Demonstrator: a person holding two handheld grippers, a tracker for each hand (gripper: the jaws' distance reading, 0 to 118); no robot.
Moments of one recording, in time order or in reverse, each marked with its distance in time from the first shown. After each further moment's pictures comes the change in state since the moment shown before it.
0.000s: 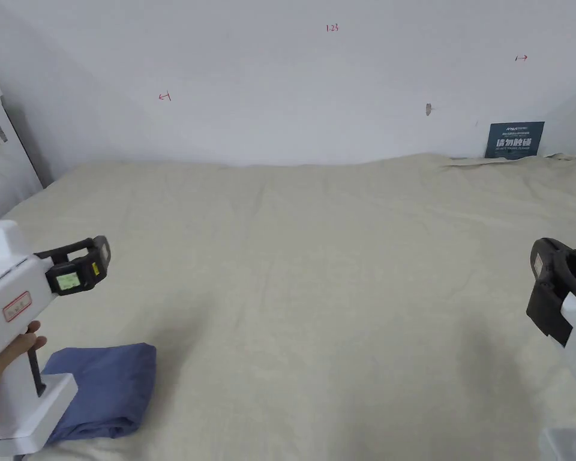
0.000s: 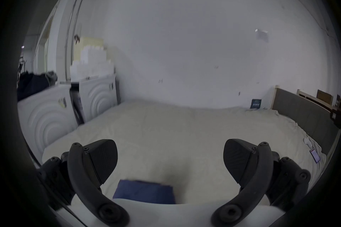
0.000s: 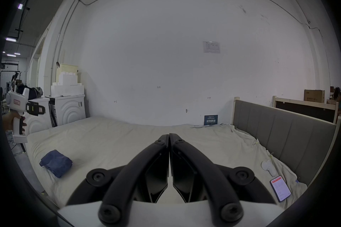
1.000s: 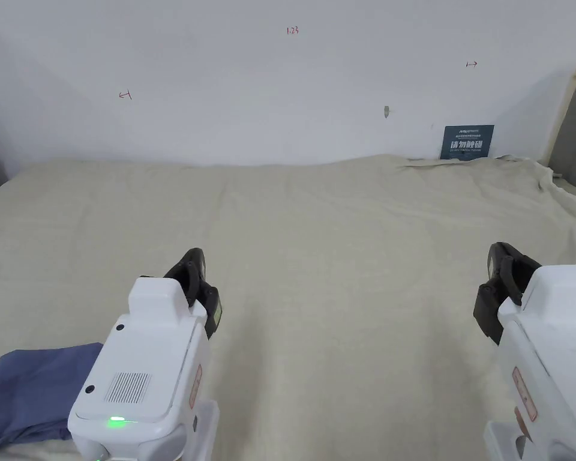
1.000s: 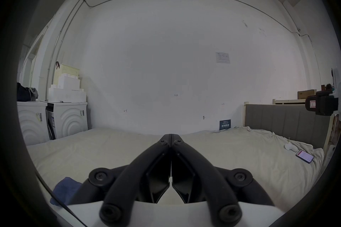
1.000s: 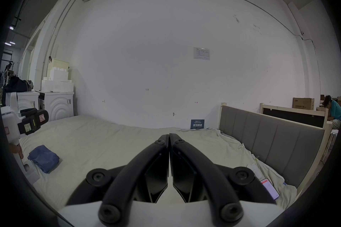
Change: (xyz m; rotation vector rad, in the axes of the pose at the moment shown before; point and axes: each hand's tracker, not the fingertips) left arm 0.193 -0.096 0.041 0.257 -0.170 -0.030; right arm 0.027 0.029 0.045 0.033 -0.105 0.050
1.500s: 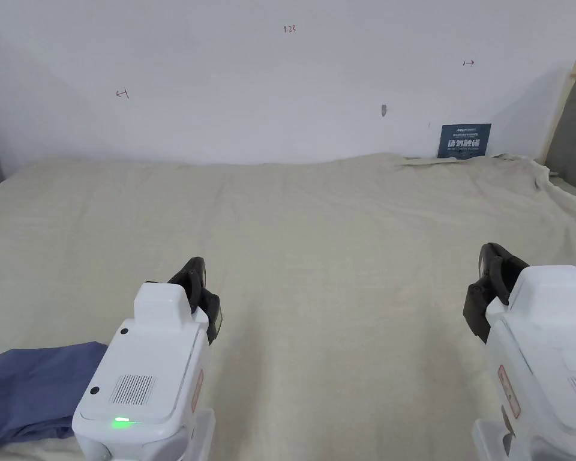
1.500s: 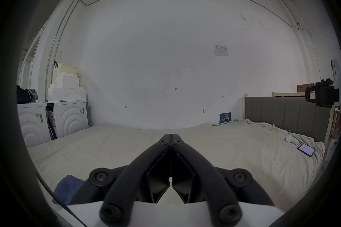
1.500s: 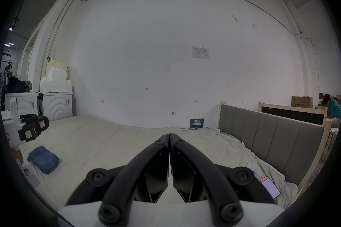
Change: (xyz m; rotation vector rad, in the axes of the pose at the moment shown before) left arm 0.005 -0.006 0.000 -0.045 0.003 -0.031; right arm -0.005 -0.003 0.003 -0.003 -0.011 -0.007
